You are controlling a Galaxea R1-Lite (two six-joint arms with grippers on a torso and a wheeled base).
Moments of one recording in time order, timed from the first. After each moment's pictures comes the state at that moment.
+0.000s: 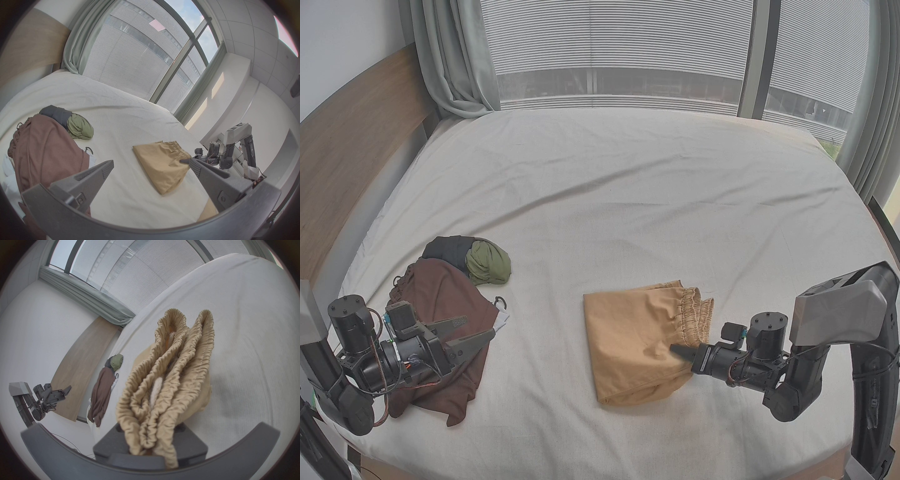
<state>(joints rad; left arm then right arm) -0.04 1.90 -0.14 -1.55 -0.68 -0.24 0.40 2.41 -0.50 -1.54 0.33 0.60</state>
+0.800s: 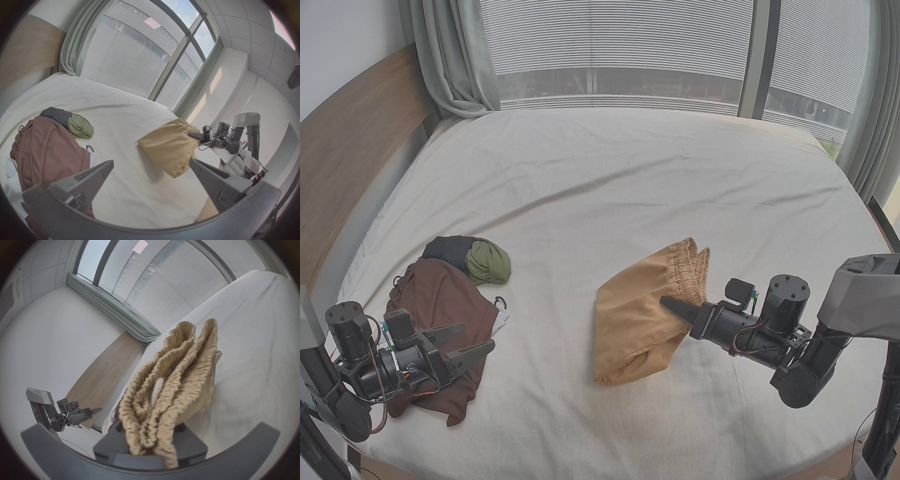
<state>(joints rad) -0.04 1.88 -0.09 -1.55 -0.68 -0.18 0.46 2.18 -0.55 -1.54 0.34 0.61</state>
